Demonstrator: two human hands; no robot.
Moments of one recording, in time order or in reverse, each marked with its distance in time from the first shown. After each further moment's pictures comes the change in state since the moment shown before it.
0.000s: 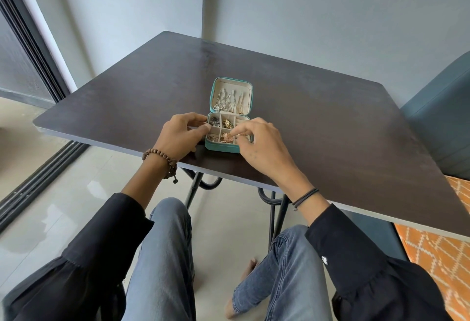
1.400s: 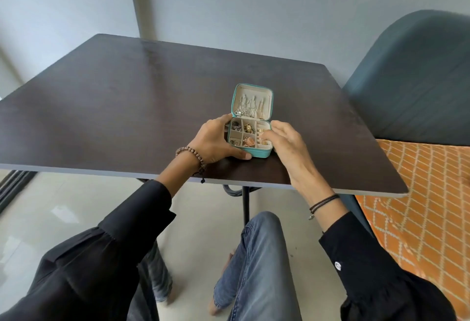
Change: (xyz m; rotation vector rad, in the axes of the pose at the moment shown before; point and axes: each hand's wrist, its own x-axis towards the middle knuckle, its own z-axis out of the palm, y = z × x) left_hand -0.001 0.090 0.139 0.140 -0.403 0.265; right_hand -0.054 0.123 -0.077 0.629 0.252 0.443
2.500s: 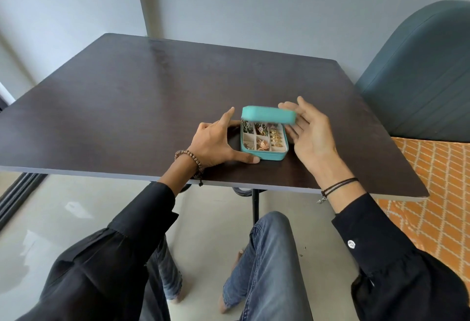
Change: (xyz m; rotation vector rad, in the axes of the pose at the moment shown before) left_hand 0.003 -0.022 -0.006 0.265 0.004 0.021; right_hand 0.037 -0.017 -0.012 0.655 0.017 0.127
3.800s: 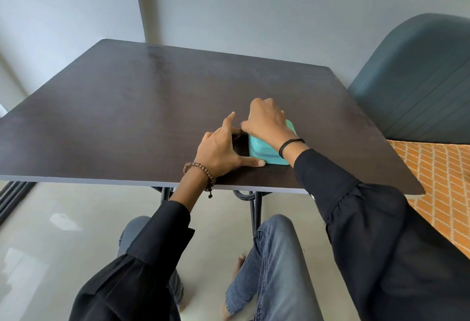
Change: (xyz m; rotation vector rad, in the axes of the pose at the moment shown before) left_hand -0.019 0.001 0.000 -0.100 0.104 -0.007; right_hand 0.019 0.015 0.104 -1.717 0.021 -0.317
